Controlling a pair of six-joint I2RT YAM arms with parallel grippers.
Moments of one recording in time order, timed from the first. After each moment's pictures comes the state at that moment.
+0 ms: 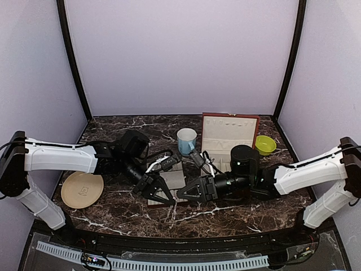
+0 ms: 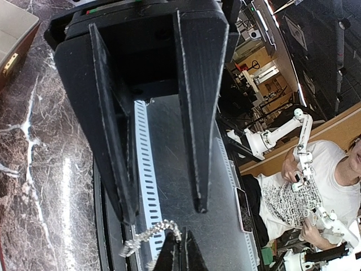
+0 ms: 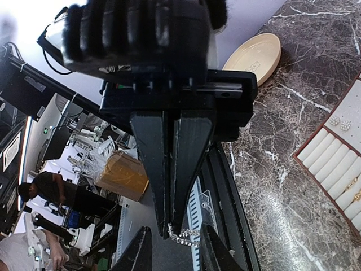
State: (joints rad) left arm -0.88 1.50 0.92 -0.19 1.17 -0.14; right arm 1.09 1.43 0.65 0.58 -0.64 0.79
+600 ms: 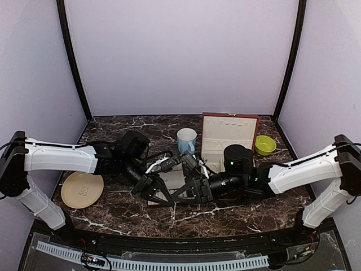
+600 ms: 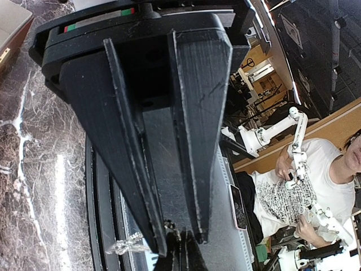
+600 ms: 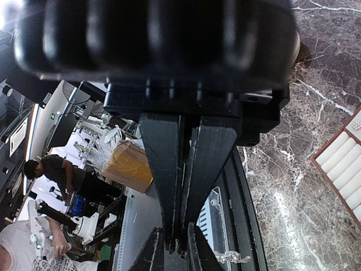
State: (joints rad) left arm -0.88 1.50 0.92 -0.21 1.19 -0.14; right arm 1.11 1.49 0.71 0.58 -0.70 0.77
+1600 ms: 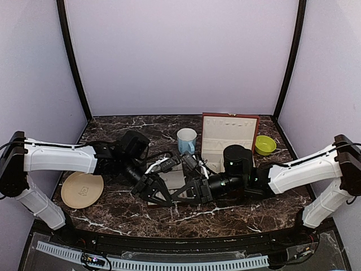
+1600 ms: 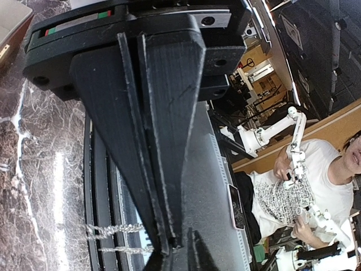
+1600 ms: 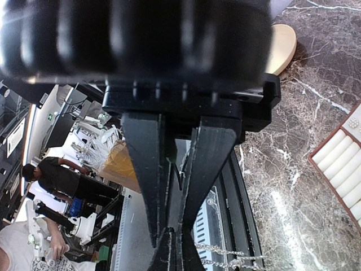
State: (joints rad) left arm -0.88 1.50 0.92 -0.21 1.19 -0.15; right arm 1.11 1.49 0.71 0.57 -0.69 0.76
